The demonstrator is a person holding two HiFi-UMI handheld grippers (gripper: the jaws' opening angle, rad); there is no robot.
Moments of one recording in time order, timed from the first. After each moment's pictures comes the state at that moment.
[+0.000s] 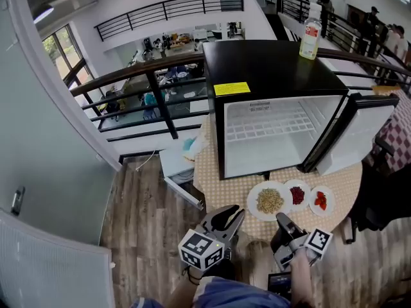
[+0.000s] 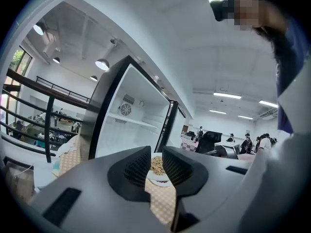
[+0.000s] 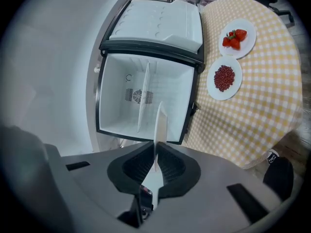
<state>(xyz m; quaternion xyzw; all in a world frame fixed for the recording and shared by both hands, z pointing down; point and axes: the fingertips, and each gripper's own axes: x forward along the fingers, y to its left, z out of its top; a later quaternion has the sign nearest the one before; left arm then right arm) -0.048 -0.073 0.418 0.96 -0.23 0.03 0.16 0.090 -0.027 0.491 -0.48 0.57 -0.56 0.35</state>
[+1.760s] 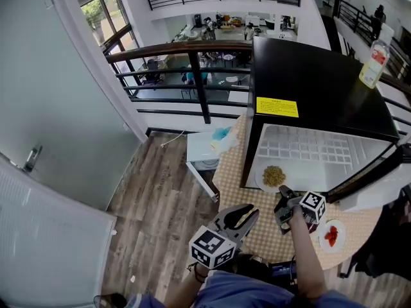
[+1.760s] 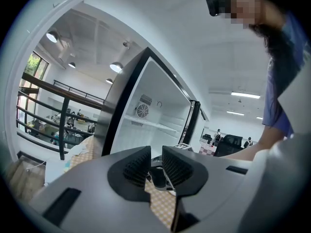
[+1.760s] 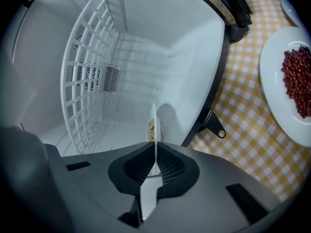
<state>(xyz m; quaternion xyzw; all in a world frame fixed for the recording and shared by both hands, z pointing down) -0.033 -0.148 0.427 0.93 -0.32 0.04 0.18 0.108 -0.254 0.595 -0.50 0.54 -0.65 0.21</state>
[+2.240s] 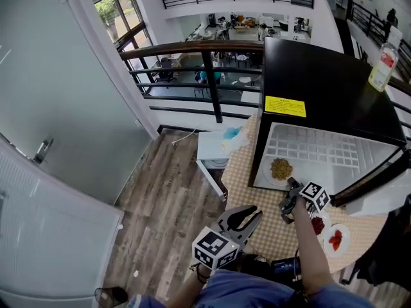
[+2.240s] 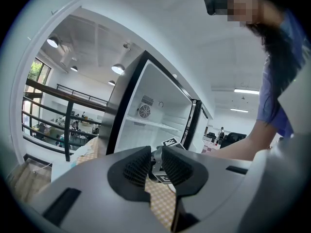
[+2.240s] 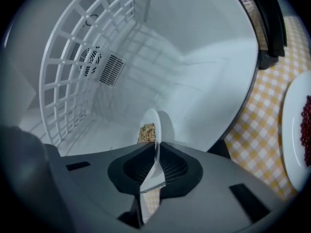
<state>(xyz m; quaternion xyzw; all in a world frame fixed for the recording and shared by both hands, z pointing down) -0.038 -0.139 0.424 0.93 -0.34 0.04 0.17 0.120 -0.299 0.607 -0.56 0.58 -0.57 0.14</state>
